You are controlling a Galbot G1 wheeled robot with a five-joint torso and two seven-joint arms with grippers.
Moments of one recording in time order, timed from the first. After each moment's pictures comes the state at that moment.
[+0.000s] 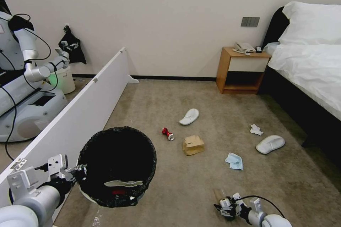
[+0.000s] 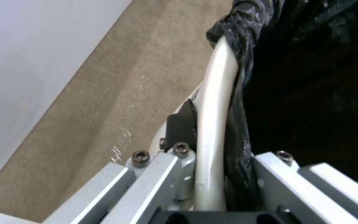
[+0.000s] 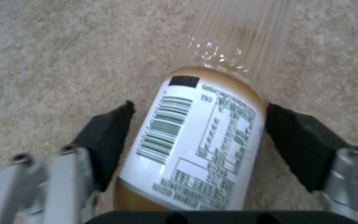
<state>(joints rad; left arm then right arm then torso) 1.56 -1.03 -0.87 -2.46 -1.35 0.74 -0.70 -0.97 1.07 0.17 0.84 0.36 0.03 -0.60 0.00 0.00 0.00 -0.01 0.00</state>
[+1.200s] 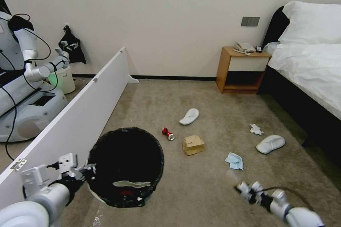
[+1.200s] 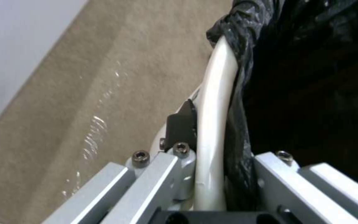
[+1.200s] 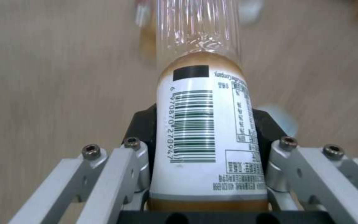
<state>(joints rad) 1.50 -1.01 -0.74 -2.43 -1.34 0.74 -0.70 -1.13 0.92 0.50 1.23 0.35 0.16 -0.63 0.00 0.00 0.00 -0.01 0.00</state>
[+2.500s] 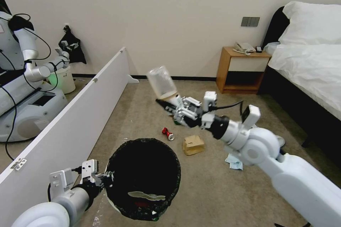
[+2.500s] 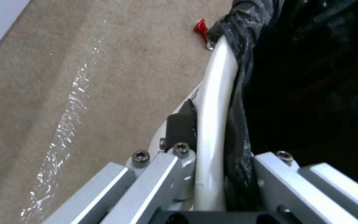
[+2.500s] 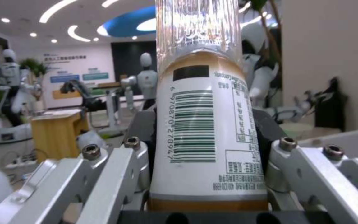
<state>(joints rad) 1.49 -1.01 -0.62 -2.41 -1.32 0.74 -0.70 -0.58 0.84 -0.13 1.96 1.13 -0.06 -0.48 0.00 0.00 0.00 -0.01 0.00</state>
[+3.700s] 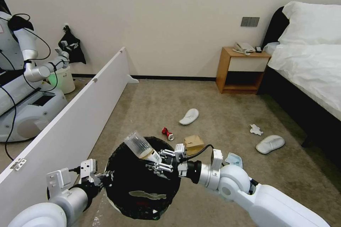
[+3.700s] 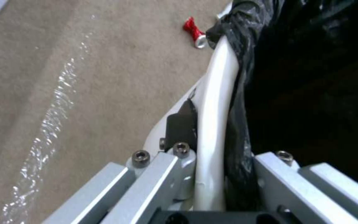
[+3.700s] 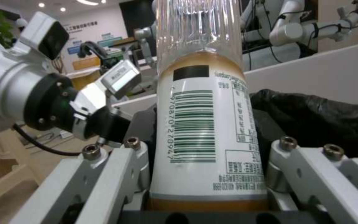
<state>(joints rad) 1.50 -1.01 -0.65 -2.45 -1.40 0.74 -0.72 -0.70 0.88 -0.33 1.85 0.97 0.00 -0.53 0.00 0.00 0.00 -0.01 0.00</state>
